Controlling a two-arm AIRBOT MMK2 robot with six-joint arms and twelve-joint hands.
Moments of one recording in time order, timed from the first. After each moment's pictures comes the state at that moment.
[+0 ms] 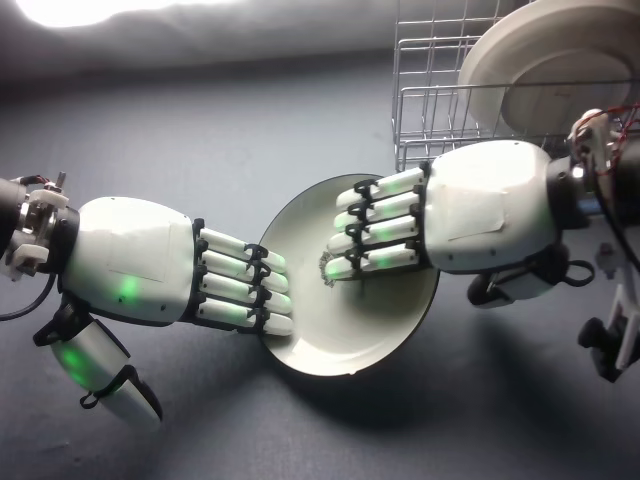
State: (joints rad) left arm 0.55 -1.17 1.59 1.72 -0.98 -0.02; right arm -0.43 -1.21 1.30 -1.29 0.55 -0.25
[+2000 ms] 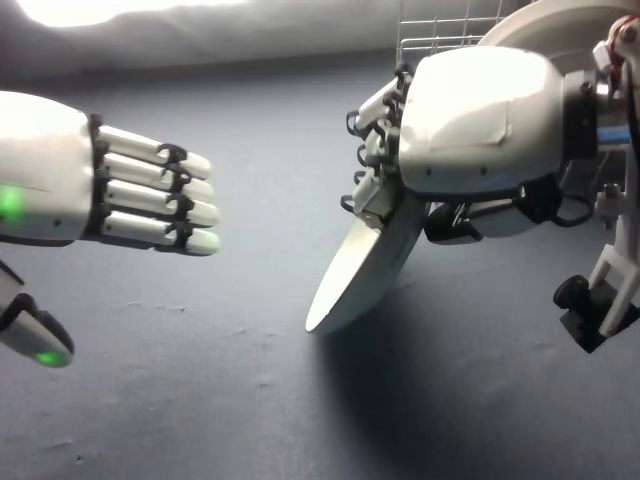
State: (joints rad) left arm 0.31 -0.87 1.39 1.76 -0.96 -0.09; right arm -0.28 -1.11 1.14 -1.08 0.53 -0.27
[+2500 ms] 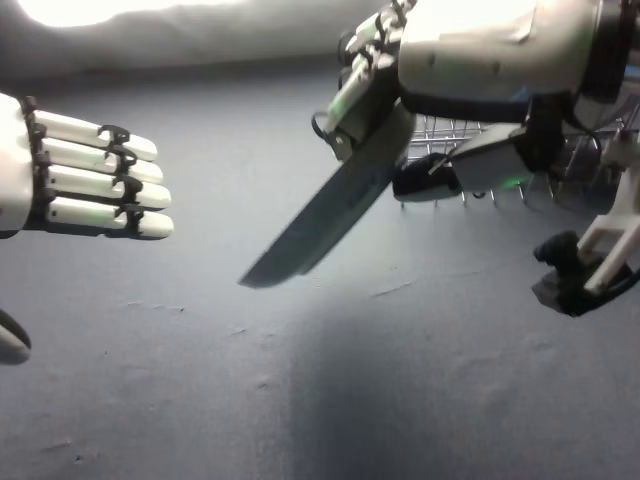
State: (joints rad) left arm 0.29 -0.76 1.33 1.78 -0.92 -0.14; right arm -0.19 -1.04 1.06 -0.78 0.51 -0.25
